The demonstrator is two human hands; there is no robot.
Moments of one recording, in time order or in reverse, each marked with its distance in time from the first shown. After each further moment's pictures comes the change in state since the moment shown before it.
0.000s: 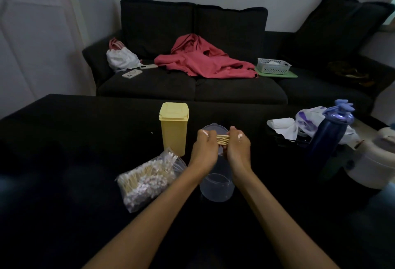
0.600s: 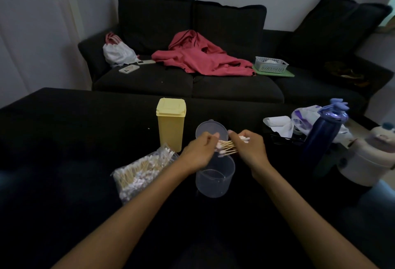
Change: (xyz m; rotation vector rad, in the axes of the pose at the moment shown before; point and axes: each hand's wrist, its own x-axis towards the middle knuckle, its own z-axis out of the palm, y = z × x) left_hand -0.003 -0.002 -0.020 0.405 -0.284 0.073; right_hand 0.019 0.004 -0.042 -0.344 -0.074 -0.128
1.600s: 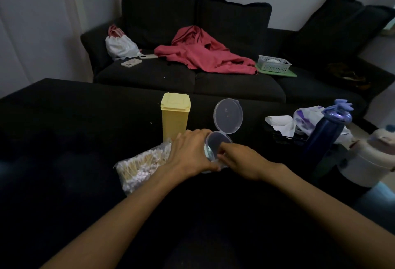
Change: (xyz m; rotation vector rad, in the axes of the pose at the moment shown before) left_hand -0.012 -0.023 -0.014 0.514 0.163 0.280; right_hand 0.002 -0.001 -0.005 -0.894 -0.723 -0.404
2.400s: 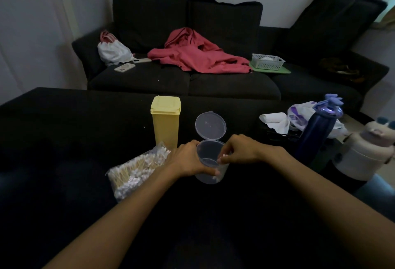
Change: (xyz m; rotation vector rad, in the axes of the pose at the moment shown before) left_hand 0.015 -0.006 0.018 -0.157 -0.314 -0.214; right_hand 0.018 0.029 -0.024 0.096 -0.170 0.098
